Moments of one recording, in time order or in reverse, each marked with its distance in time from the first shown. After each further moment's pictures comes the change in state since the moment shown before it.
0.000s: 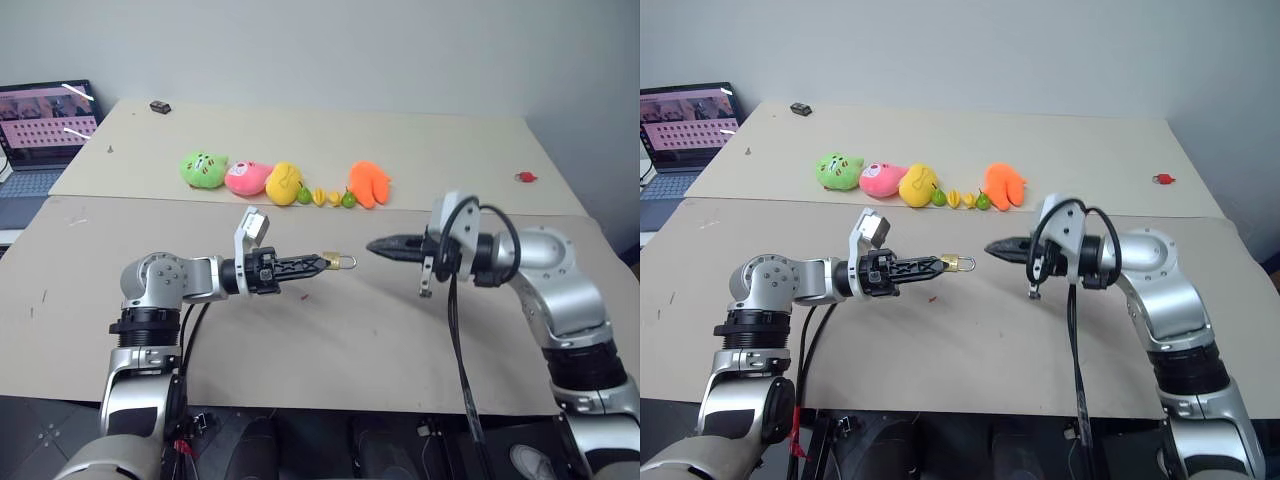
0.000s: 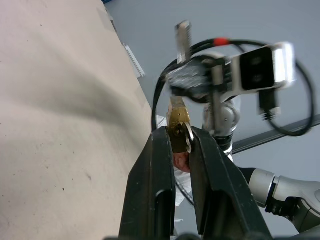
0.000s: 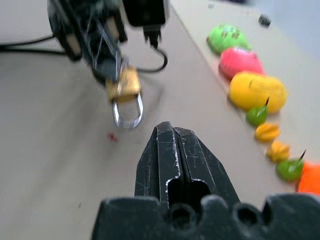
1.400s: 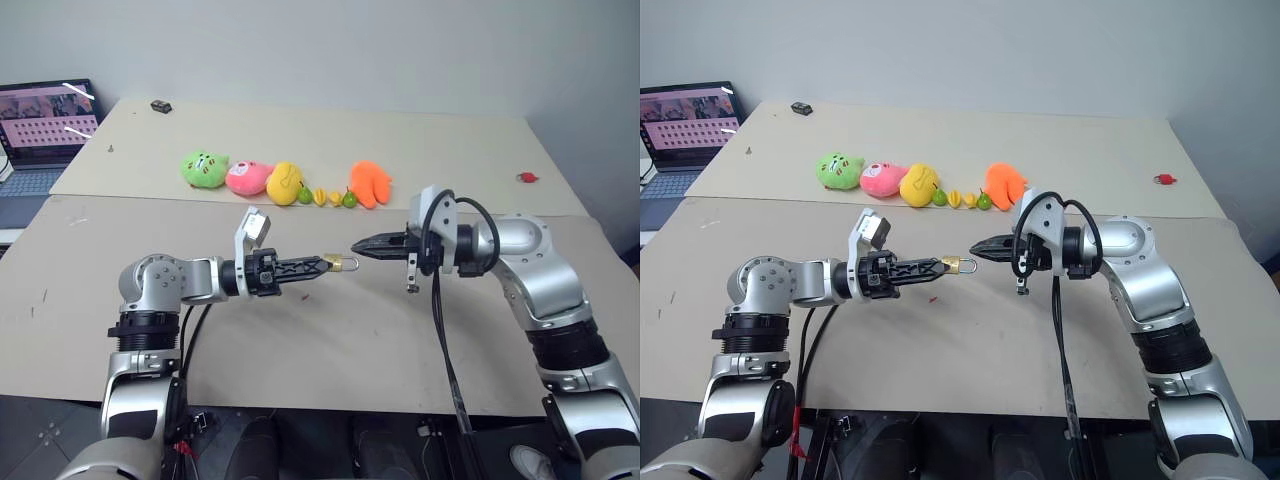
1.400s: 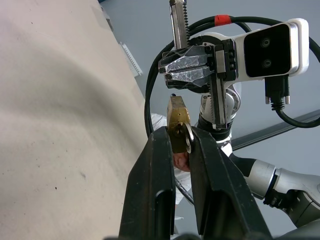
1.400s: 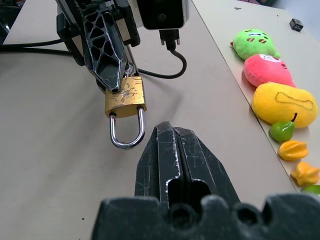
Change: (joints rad) left arm 0.017 -0.004 0.011 -0.044 -0.035 0.019 0.031; right arm -0.055 0.018 0.078 0.133 -0.025 -0.073 0.064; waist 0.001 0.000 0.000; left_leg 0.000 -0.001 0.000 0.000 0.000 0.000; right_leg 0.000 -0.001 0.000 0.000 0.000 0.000
